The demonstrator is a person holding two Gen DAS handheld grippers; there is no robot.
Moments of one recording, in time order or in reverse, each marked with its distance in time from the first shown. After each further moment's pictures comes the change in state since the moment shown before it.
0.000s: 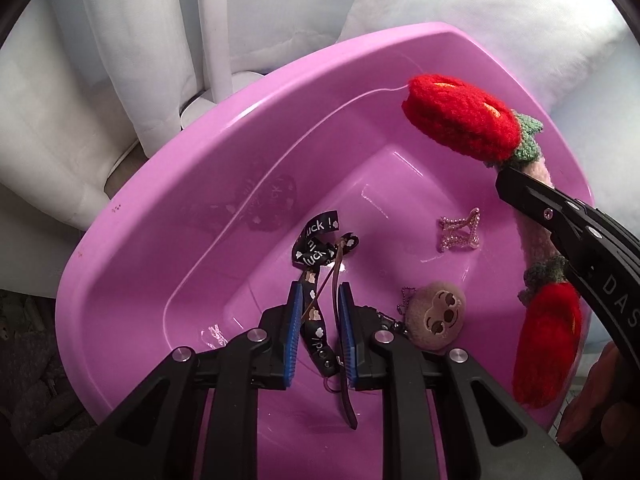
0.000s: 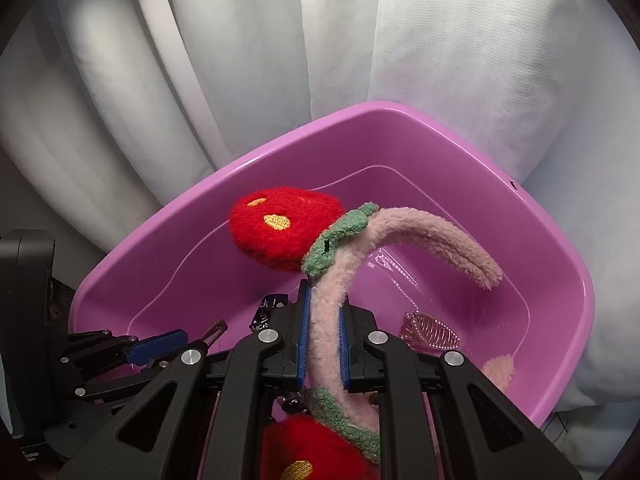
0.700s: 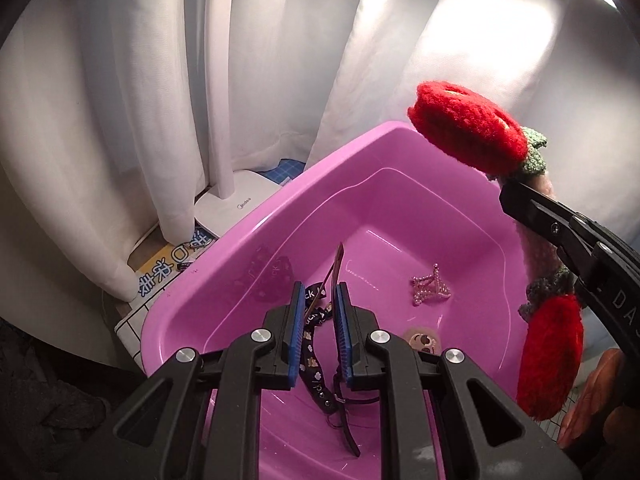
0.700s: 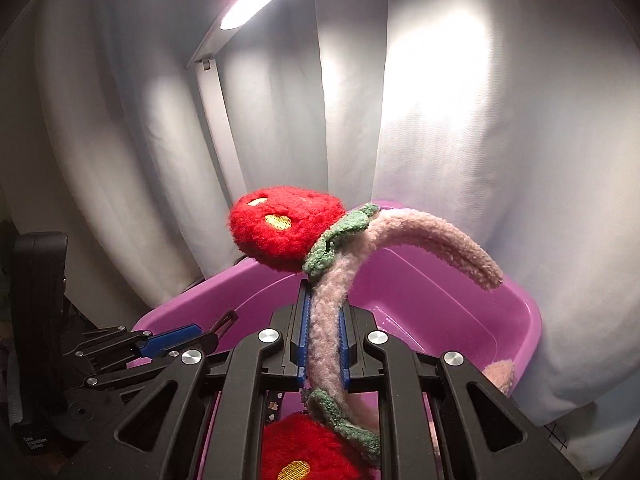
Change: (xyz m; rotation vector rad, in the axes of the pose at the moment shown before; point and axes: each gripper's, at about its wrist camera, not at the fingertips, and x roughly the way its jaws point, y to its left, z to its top) left arm -0.059 -0.005 -0.015 0.073 -0.309 -0.026; right arm -0.061 0.008 -0.022 -0.024 -0.299 0.014
